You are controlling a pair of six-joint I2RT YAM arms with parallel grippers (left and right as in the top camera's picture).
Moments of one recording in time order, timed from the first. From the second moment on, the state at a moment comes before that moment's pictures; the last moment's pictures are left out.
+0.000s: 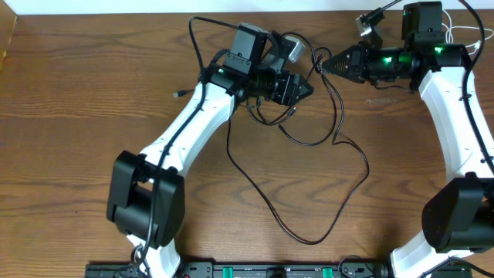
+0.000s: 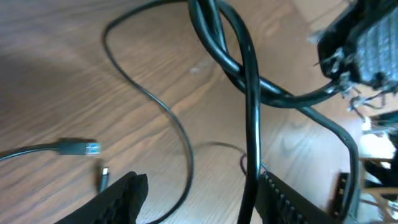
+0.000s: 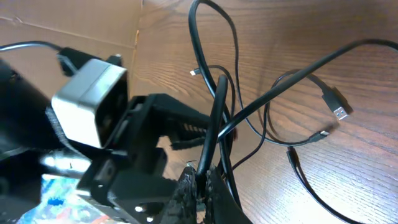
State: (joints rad) left arm -0.46 1.91 1.55 -0.47 0.68 -0.12; right arm 0.02 1.80 1.63 -0.83 -0.94 0.28
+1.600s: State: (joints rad) left arm 0.38 1.18 1.54 -0.71 0.74 -0.30; right arm 0.02 2.09 1.63 -0.90 -0.30 0.27
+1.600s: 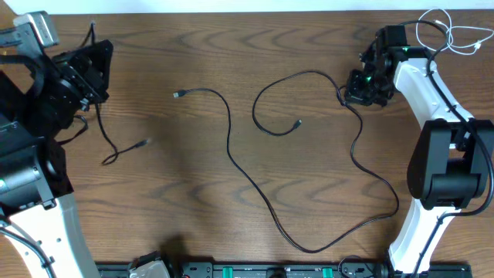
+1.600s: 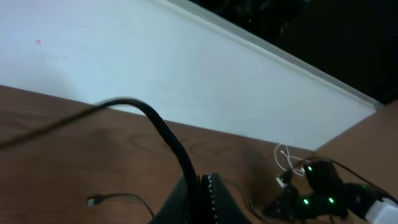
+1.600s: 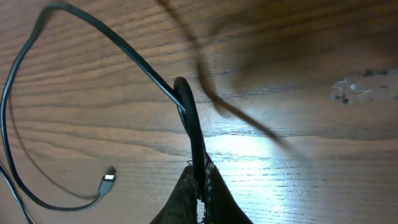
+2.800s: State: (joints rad) left arm 0.37 1.30 1.54 -1.11 0.45 -0.19; right arm 0.47 1.98 1.63 -0.97 -0.27 0.13
